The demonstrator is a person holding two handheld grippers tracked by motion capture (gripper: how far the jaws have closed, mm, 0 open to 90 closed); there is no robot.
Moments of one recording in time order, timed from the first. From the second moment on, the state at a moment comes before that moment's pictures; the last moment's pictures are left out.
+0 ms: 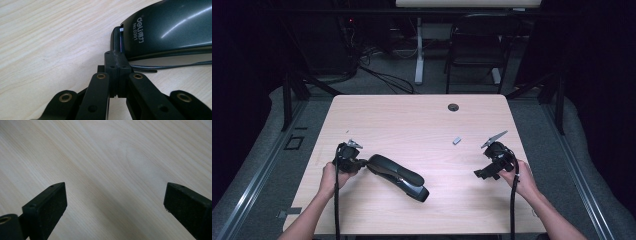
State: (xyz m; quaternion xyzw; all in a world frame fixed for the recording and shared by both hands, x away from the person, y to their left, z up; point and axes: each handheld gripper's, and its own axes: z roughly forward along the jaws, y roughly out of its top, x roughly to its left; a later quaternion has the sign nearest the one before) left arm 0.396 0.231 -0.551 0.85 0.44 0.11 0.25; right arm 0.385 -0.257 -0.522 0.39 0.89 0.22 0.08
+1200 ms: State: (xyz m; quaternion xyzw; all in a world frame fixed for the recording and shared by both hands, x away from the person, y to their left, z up) left arm 0.386 0.195 -0.547 0.87 0.41 0.08 0.26; right arm 0.315 -0.129 -0.491 0.24 0.92 0.32 0.00
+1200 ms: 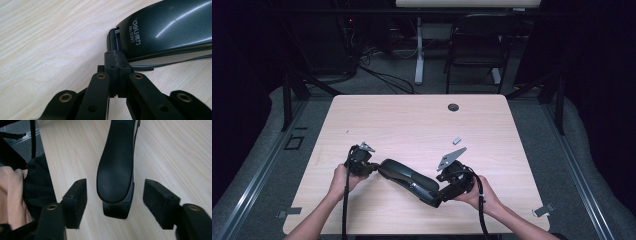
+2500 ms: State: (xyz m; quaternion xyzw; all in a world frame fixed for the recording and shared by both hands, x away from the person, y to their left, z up) left arm 0.380 0.179 -0.551 0.89 0.37 0.05 0.27; right arm 0.356 -0.164 -0.490 0.27 0.91 0.30 0.06
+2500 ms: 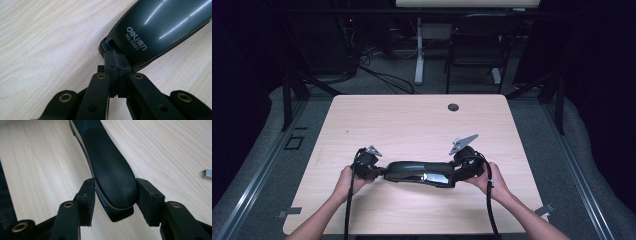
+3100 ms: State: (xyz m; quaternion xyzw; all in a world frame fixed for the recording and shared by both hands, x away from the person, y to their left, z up) left arm 0.382 0.179 -0.552 0.88 0.37 0.04 0.28; right arm 0.371 -0.166 -0.490 0.26 0.92 0.30 0.06
